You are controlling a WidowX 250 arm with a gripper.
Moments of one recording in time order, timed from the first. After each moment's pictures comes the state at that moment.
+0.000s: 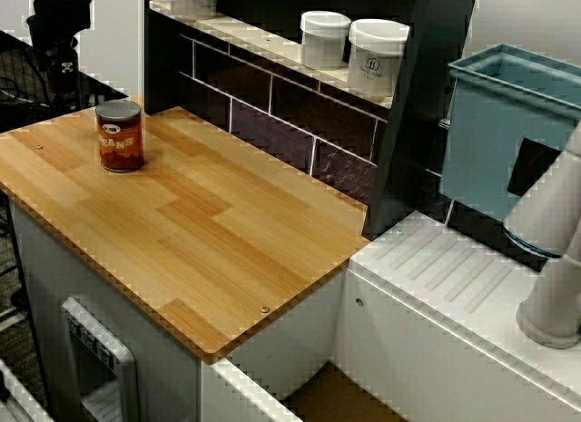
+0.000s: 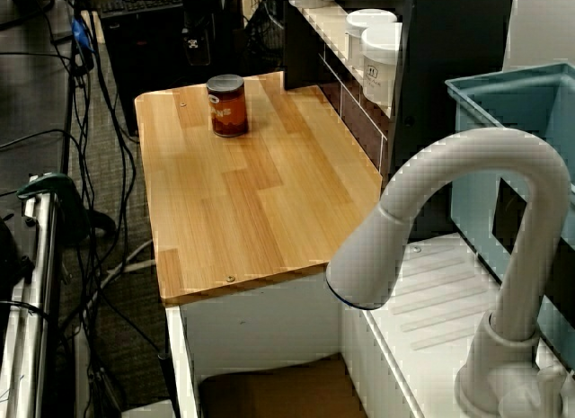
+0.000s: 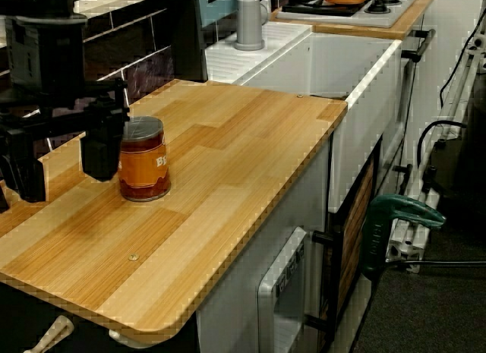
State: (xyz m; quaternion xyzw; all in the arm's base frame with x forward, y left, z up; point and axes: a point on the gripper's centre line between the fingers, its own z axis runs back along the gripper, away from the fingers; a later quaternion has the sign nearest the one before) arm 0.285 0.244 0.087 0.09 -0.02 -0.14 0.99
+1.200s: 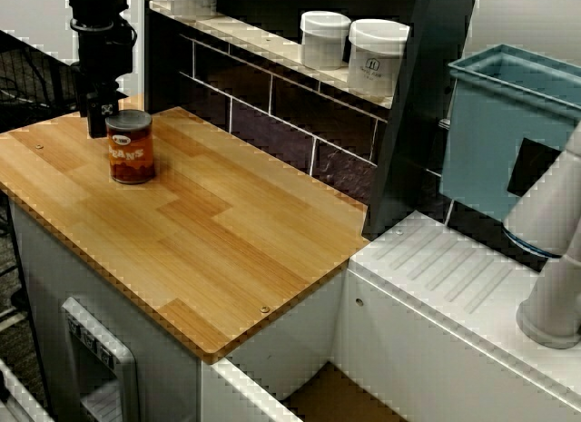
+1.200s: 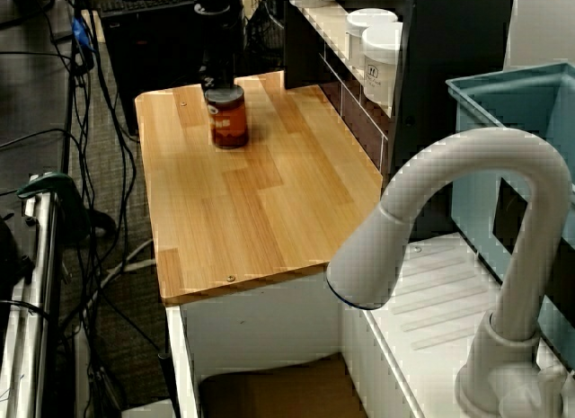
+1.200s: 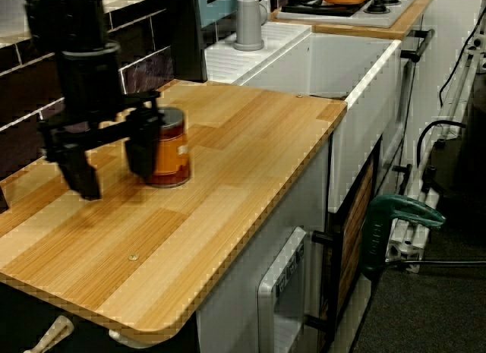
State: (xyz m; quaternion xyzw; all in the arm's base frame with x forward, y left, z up) arm 0.293 0.187 0.053 0.02 0.01 -0.18 0.98
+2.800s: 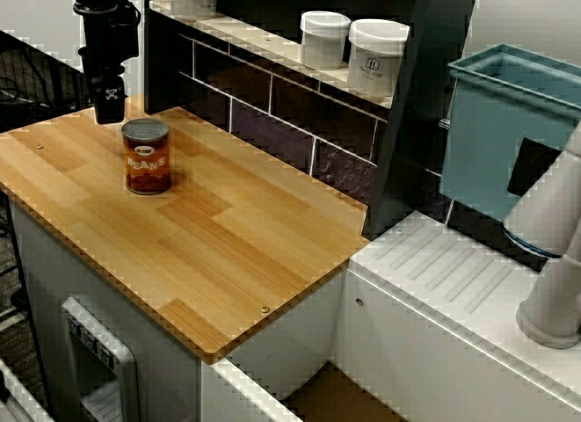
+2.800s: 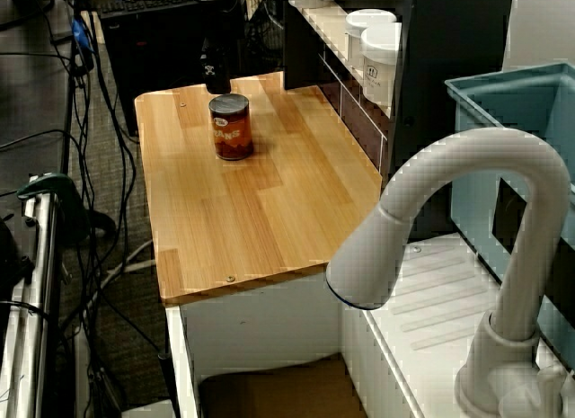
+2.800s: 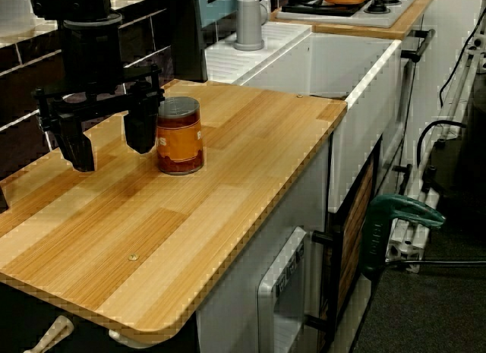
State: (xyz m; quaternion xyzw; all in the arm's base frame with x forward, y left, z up) arm 0.302 0.181 0.072 0.03 -0.02 -0.21 0.98
